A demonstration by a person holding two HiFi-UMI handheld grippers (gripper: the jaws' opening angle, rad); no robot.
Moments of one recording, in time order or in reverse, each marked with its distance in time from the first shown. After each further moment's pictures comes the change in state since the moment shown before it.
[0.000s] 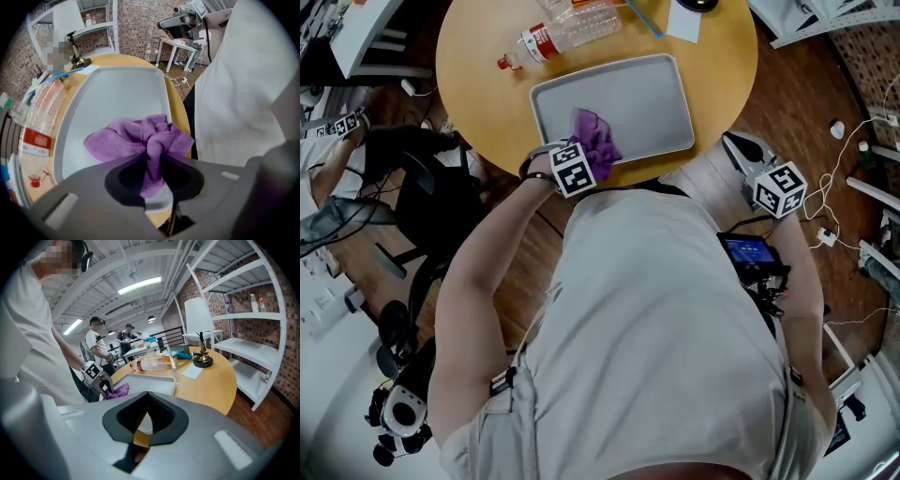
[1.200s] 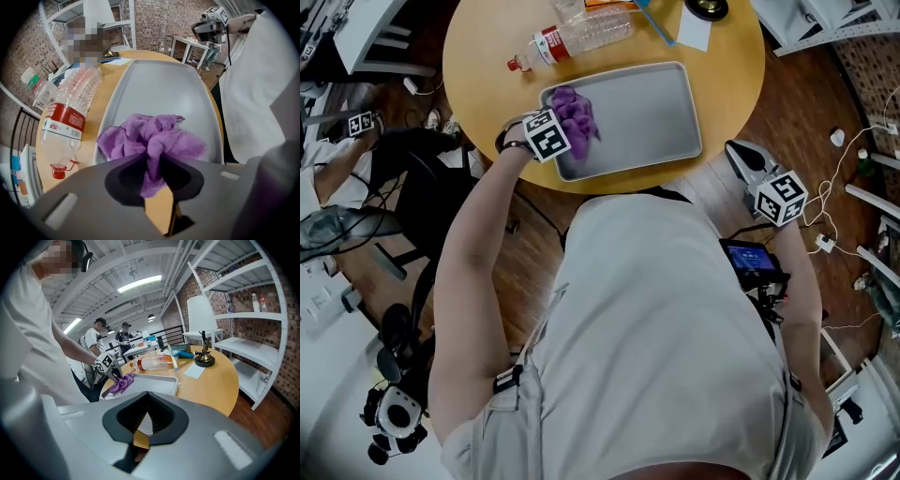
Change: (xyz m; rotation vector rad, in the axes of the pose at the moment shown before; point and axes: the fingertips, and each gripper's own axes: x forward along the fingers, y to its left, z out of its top) left arm -0.032 0.109 -0.058 -0.066 0.025 0.121; right arm 0.008 0.012 0.005 -0.003 0.016 -0.006
